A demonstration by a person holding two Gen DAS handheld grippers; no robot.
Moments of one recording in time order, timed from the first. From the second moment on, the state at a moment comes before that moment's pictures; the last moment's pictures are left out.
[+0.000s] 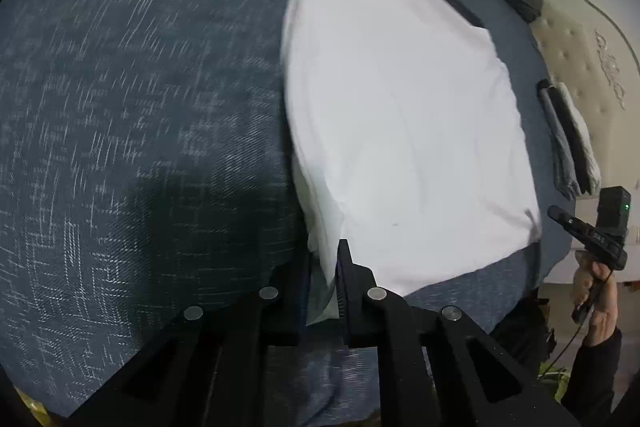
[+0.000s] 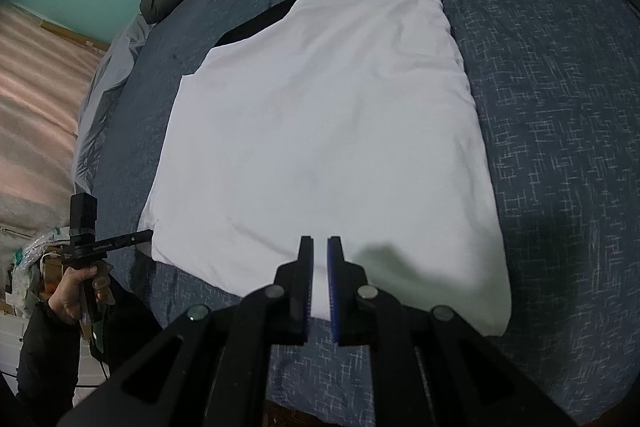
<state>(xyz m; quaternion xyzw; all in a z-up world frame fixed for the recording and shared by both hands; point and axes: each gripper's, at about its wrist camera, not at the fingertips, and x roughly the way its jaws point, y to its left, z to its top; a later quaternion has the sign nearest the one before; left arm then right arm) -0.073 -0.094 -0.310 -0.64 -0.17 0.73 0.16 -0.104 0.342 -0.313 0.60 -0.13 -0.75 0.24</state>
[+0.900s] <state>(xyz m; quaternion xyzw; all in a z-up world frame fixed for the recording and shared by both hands) -0.123 0.269 -0.237 -0.61 -0.02 0.70 0.37 -0.110 0.466 -0.300 0.57 -0.19 -0.77 0.19</state>
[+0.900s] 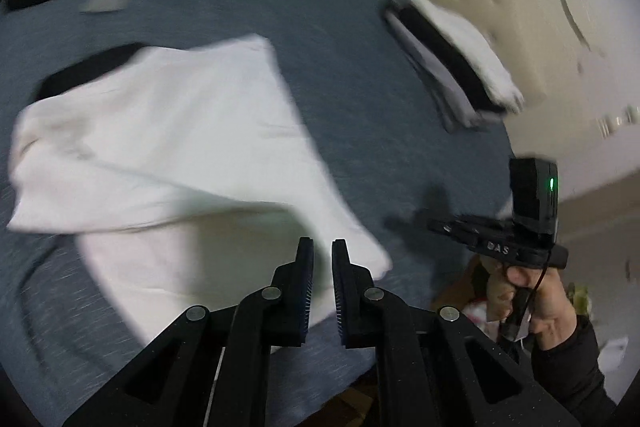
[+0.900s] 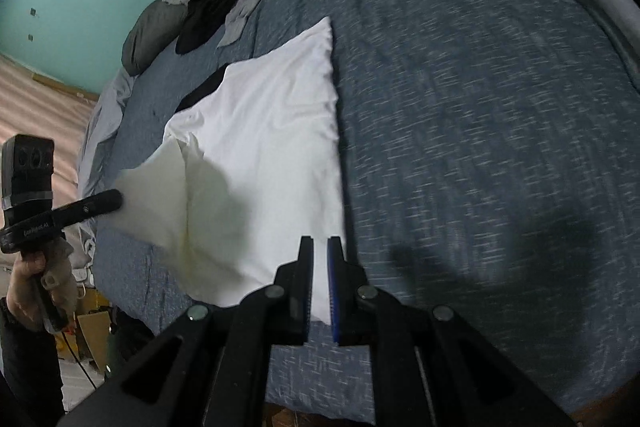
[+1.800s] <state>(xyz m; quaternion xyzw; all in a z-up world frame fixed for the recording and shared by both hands) -0.135 0.100 -0.305 -0.63 -0.08 0.73 0.25 -0.172 0.348 -0.344 0.61 -0.11 -0.75 0.23</state>
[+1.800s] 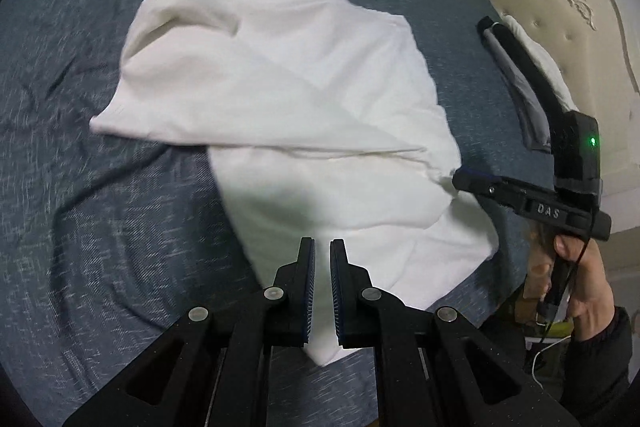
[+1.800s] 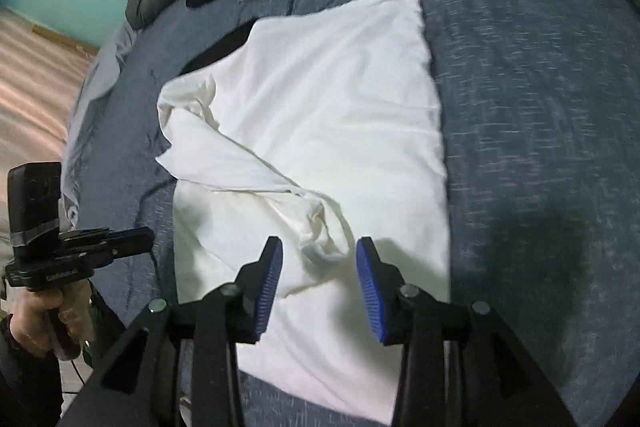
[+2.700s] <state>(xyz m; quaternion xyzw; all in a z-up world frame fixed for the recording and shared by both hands) -0.096 0.105 -0.312 -0.64 -0.07 0.71 0.28 -0.119 0.372 -0.279 0.57 -0.08 -0.79 0.23</state>
